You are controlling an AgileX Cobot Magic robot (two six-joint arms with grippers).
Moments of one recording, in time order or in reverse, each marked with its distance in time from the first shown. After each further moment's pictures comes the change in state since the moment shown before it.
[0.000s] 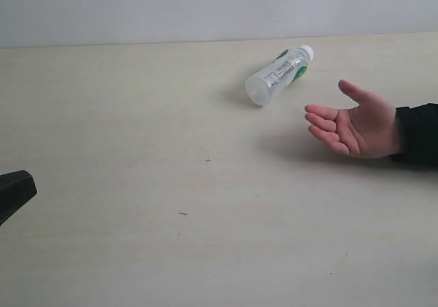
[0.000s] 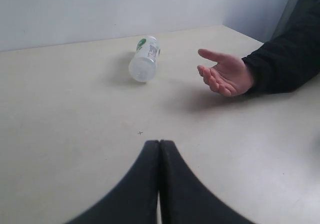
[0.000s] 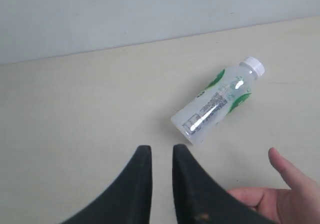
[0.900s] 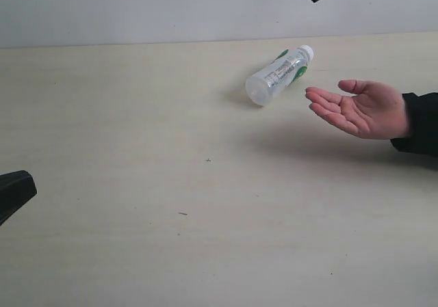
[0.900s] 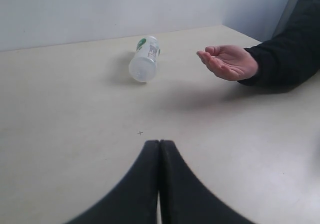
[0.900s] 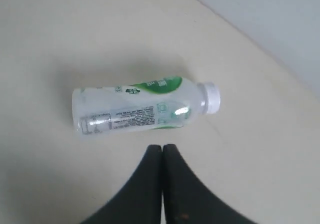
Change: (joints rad) left arm 0.000 0.000 0.000 0.000 0.000 0.000; right arm 0.106 0.676 -0.772 -0.430 0.386 -0.430
